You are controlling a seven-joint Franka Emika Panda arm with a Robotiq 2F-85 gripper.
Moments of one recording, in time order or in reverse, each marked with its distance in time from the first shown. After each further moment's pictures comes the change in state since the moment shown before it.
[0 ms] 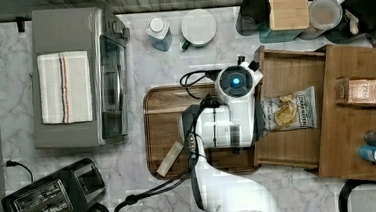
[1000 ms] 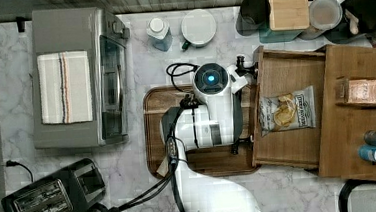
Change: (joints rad) arm 0.089 -0.011 0.008 0.010 -0.019 -0.057 0.352
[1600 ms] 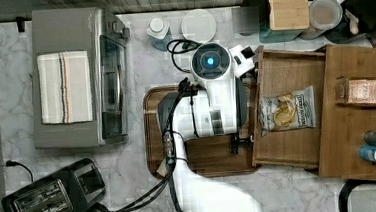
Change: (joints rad) arm 0.006 -0.031 -0.005 0.133 -0.040 -0.083 0.083
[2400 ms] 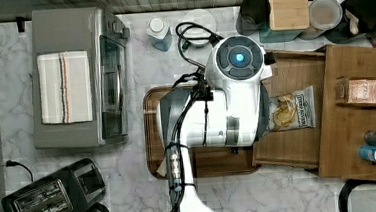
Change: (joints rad) arm -0.019 -0.154 -0.009 0.070 0.172 -0.223 0.049
